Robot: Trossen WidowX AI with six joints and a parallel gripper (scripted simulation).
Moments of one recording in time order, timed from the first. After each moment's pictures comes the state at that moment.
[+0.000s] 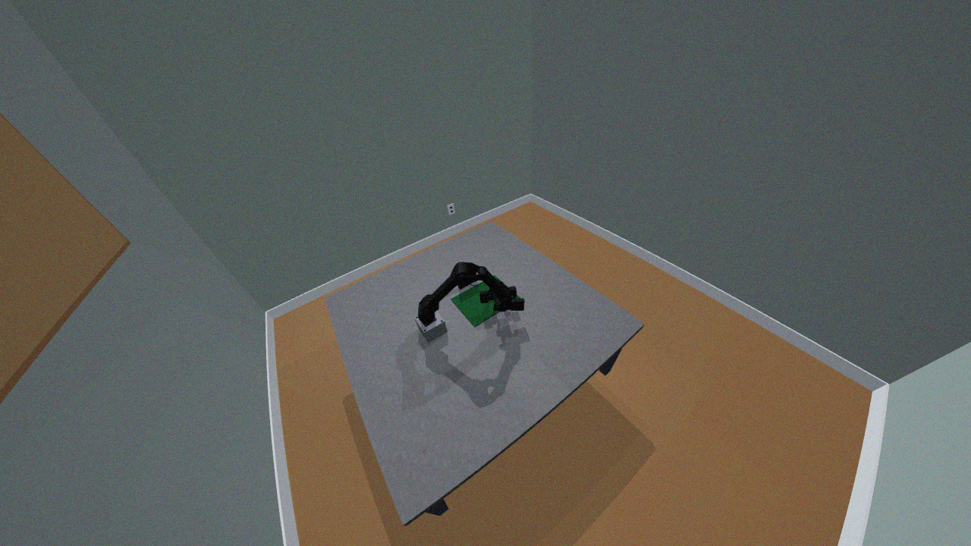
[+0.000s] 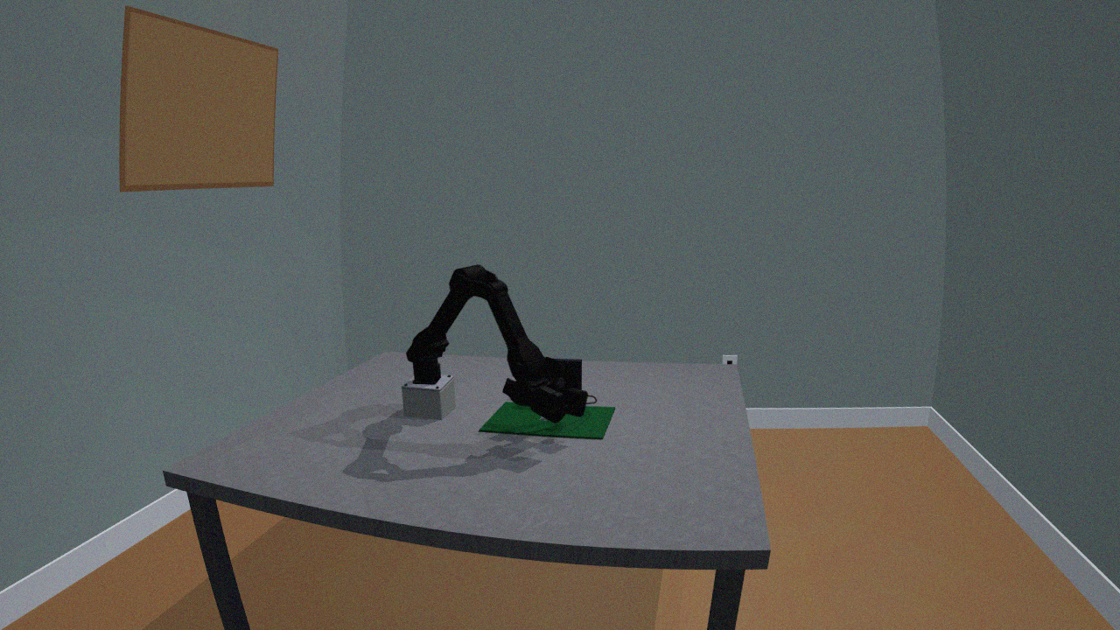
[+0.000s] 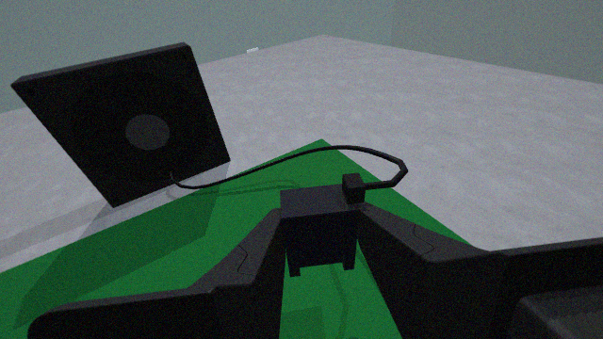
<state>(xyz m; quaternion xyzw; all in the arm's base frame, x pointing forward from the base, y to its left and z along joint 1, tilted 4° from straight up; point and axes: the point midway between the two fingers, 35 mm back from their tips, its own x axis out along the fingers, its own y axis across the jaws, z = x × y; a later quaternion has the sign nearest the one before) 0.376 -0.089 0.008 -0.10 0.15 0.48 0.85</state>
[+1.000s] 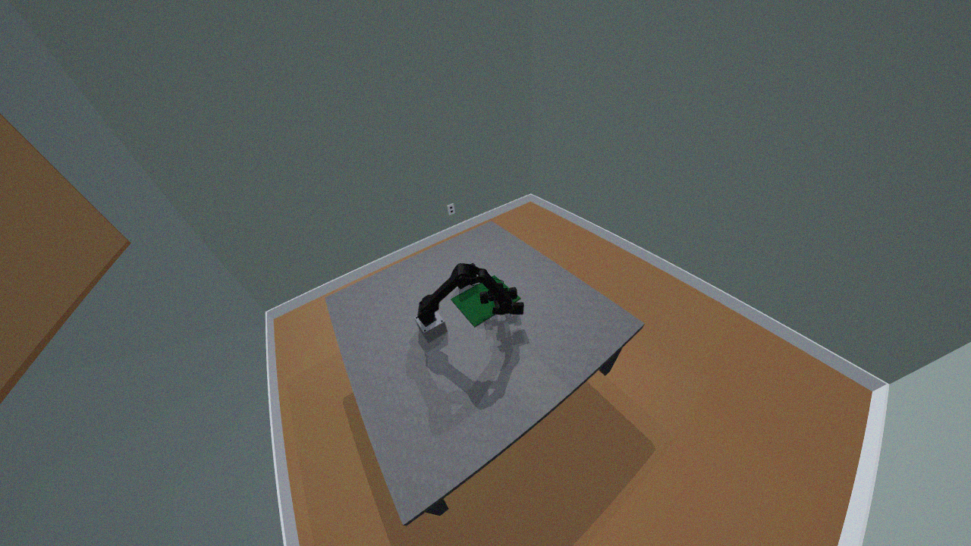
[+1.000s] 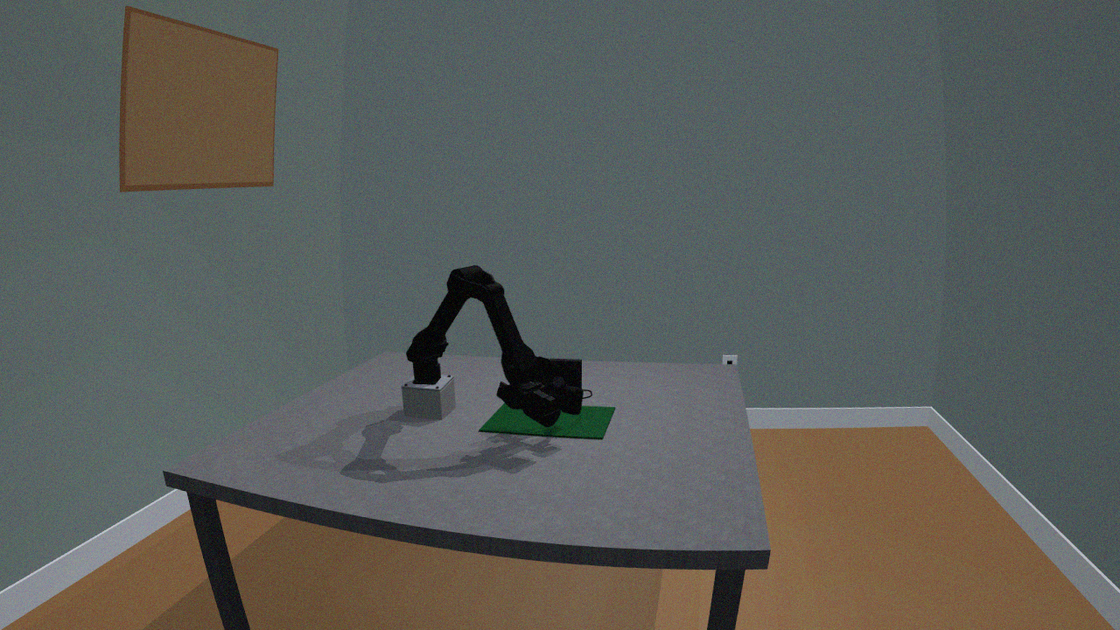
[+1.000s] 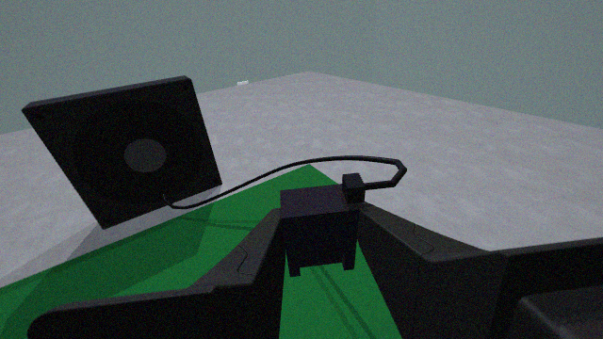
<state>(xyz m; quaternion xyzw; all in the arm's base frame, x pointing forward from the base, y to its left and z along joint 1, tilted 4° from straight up) 0.373 -0.098 0.020 -0.09 0.10 0.47 0.87</state>
